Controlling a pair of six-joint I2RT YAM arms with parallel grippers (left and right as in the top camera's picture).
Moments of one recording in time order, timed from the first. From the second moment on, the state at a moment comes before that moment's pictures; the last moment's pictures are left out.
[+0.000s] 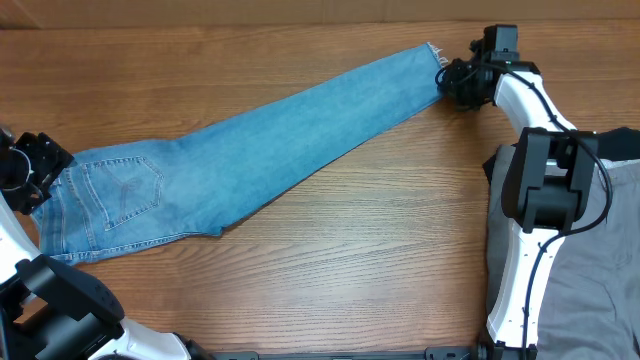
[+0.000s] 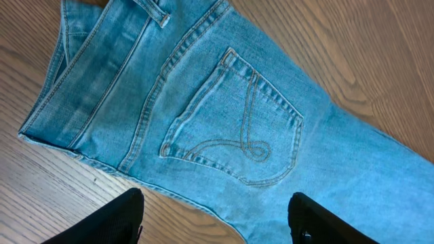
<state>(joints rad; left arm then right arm) 0.69 1.80 1.74 -1.30 0.19 -0.25 -0.08 2.44 1.93 -0.55 -0.34 0.46</state>
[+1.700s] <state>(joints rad) 0.39 1.98 1.45 -0.57 0.45 0.17 -0.22 2.05 1.93 -1.39 -0.58 0.14</state>
